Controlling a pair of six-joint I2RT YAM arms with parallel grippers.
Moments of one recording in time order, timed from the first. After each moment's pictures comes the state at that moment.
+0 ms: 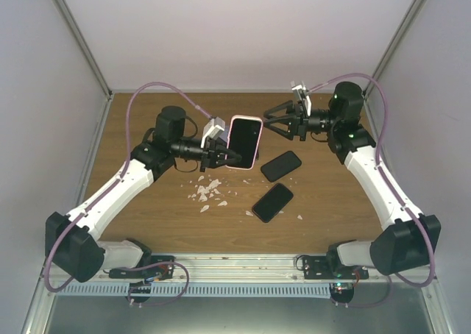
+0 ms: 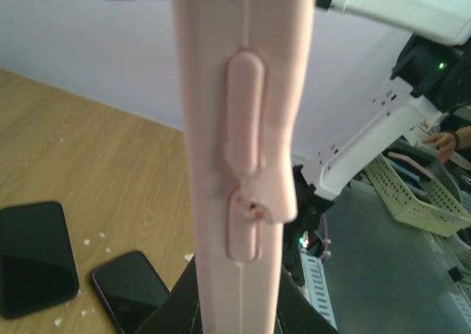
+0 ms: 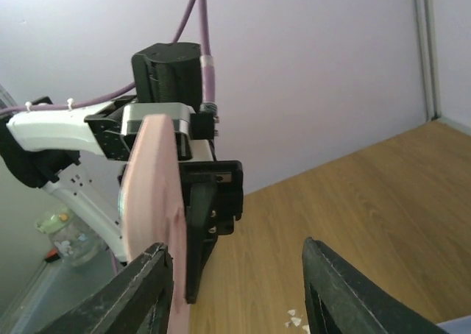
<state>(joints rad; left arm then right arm) -0.48 1.28 1.12 -0.20 1.09 -0.05 0.23 1.33 1.22 0.05 -1.27 0.32</state>
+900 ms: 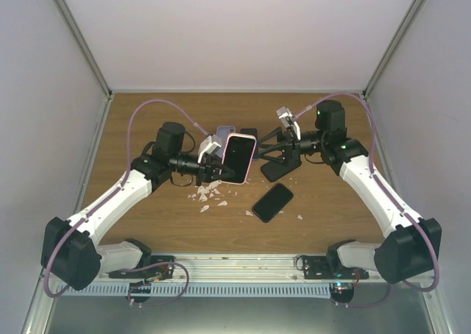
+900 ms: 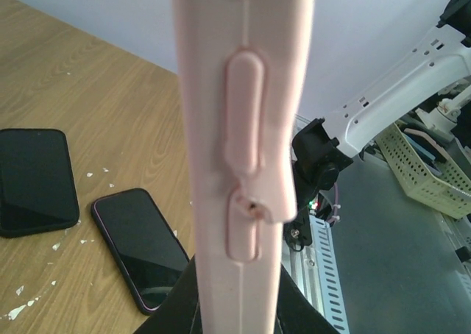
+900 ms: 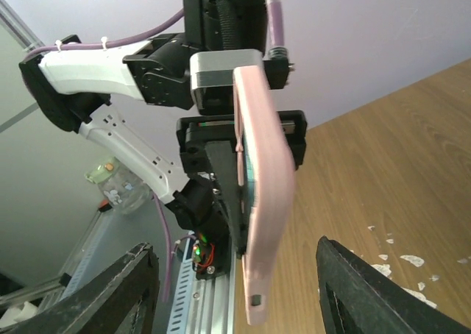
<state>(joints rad) -0.46 1.21 0.92 -0.25 1.06 0.05 0.30 1.27 1.10 -0.27 -1.33 0.04</state>
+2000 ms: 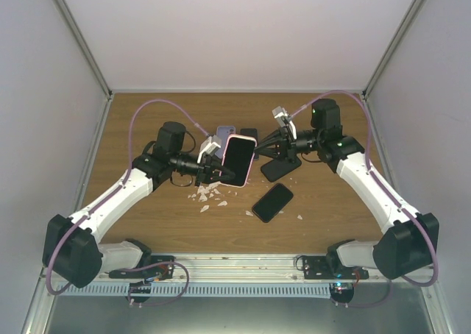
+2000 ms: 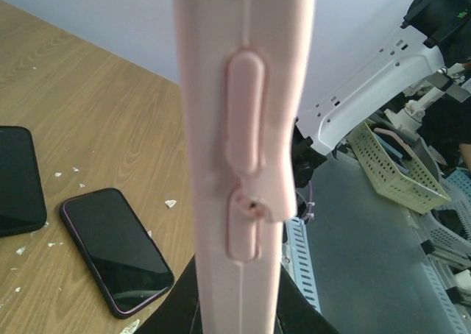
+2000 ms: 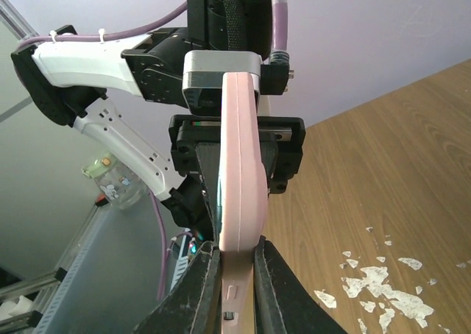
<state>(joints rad) -0.46 1.23 0.92 -0.25 1.13 0.03 0.34 1.31 1.12 -0.28 -1.30 0.01</state>
